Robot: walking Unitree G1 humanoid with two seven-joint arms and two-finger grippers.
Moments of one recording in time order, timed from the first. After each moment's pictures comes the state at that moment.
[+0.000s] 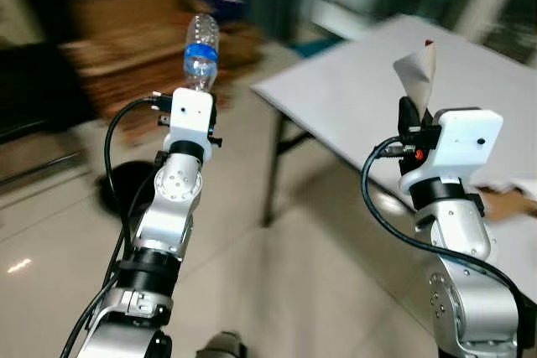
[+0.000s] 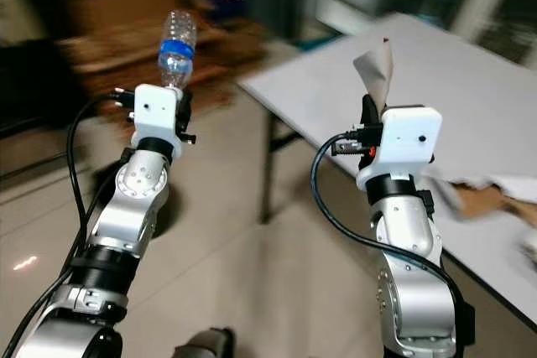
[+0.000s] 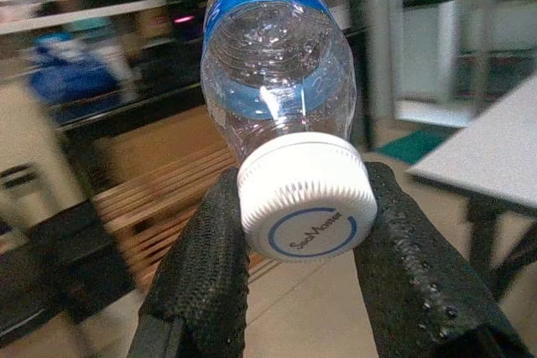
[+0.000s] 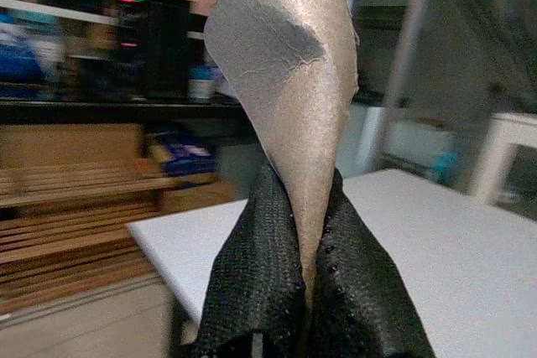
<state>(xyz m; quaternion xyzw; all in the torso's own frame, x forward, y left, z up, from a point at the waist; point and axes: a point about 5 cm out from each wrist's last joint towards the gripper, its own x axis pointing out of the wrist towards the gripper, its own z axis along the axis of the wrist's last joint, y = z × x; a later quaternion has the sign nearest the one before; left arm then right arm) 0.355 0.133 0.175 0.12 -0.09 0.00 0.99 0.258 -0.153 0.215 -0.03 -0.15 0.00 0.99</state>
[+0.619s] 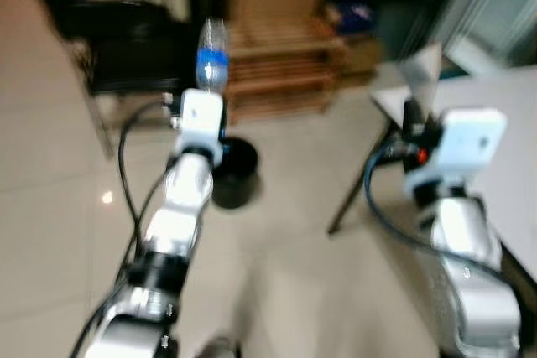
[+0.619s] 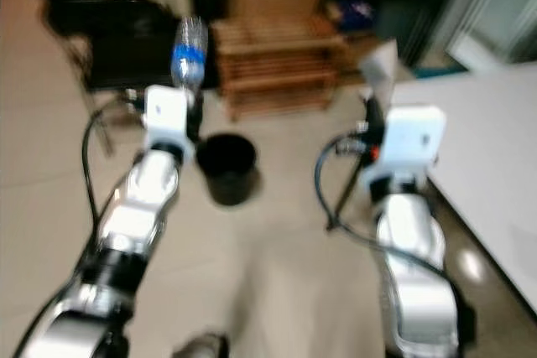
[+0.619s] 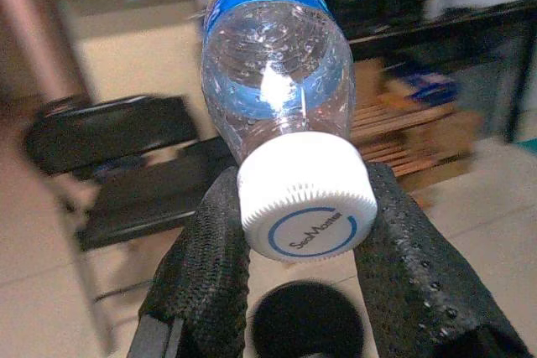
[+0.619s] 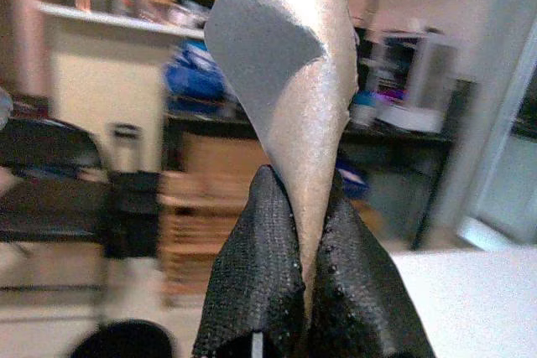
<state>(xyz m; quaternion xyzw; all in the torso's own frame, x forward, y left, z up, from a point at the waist) 0.356 0.131 0.165 0.10 -0.07 -0.01 0.99 0.259 -0.149 0.214 -0.03 -0.15 0.00 0.99</state>
